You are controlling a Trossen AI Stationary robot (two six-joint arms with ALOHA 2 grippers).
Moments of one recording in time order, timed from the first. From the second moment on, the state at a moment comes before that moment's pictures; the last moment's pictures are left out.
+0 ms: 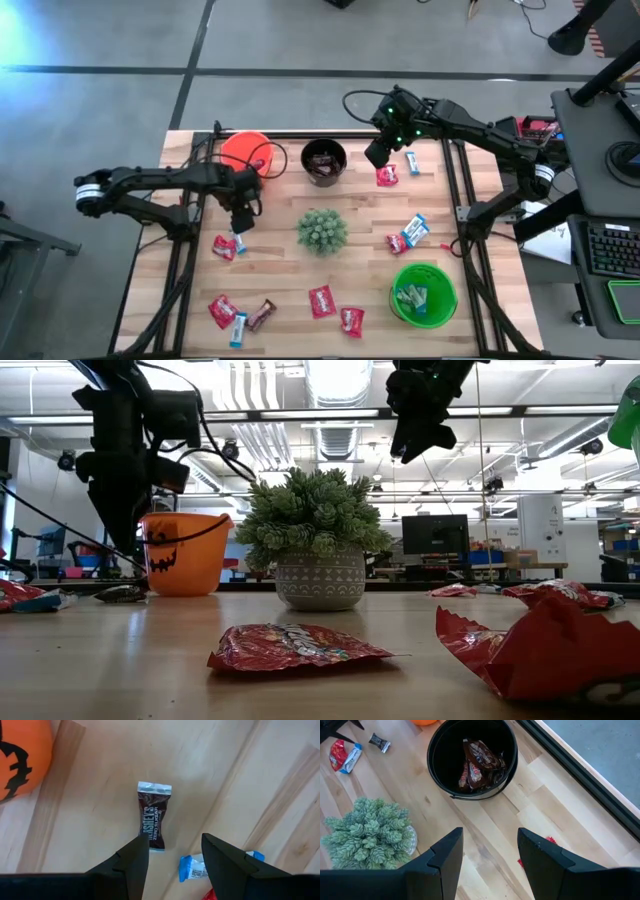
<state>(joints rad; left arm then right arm) 0.29 1.21 0.75 -0.96 0.02 -0.15 -0.53 1.50 1.53 -0.99 -0.16 0.18</state>
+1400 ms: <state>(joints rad) 0.26 1.42 0.74 -0.93 -0.07 -0.21 -0.53 1.50 1.53 -1.03 -0.16 0.22</state>
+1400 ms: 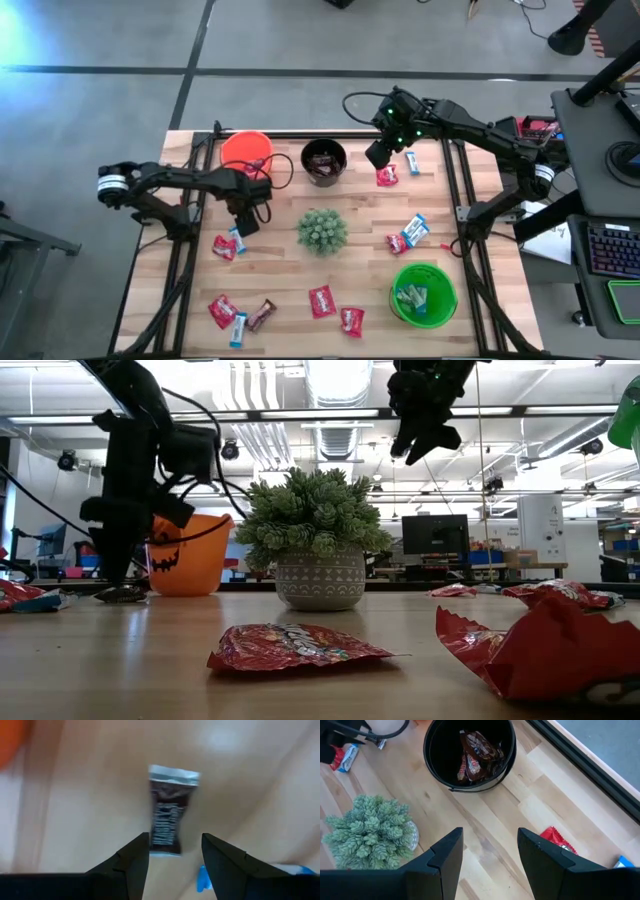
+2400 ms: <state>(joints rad) 0.26 1.50 0.69 -0.83 -0.11 -0.28 -0.53 1.50 1.53 -1.05 -0.17 0.23</state>
